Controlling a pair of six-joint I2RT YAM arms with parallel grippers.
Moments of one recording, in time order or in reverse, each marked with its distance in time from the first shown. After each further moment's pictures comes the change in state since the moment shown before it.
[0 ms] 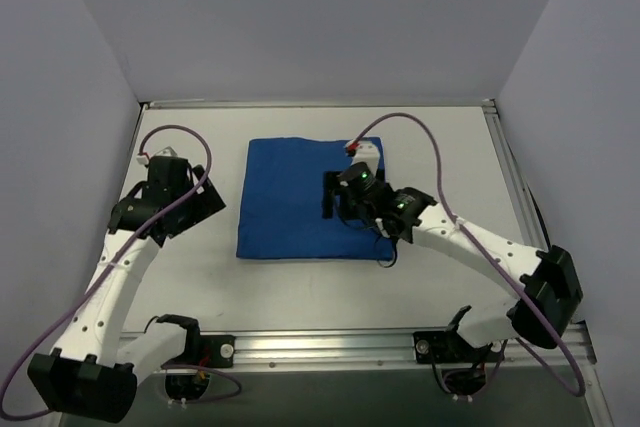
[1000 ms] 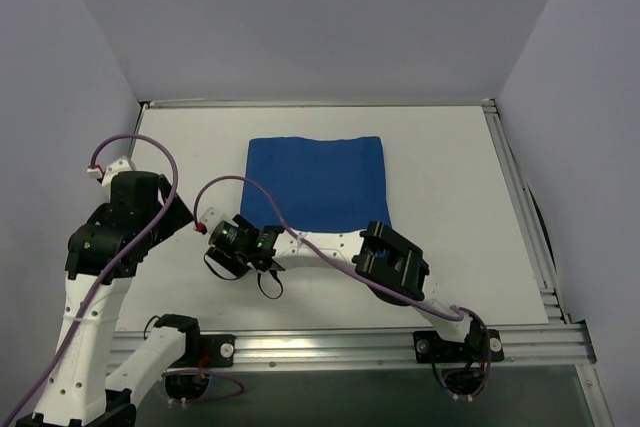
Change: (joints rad) left arm 0.022 -0.187 0.189 -0.319 -0.240 0.014; right arm 0.435 0.885 0.644 0.097 0.001 -0.473
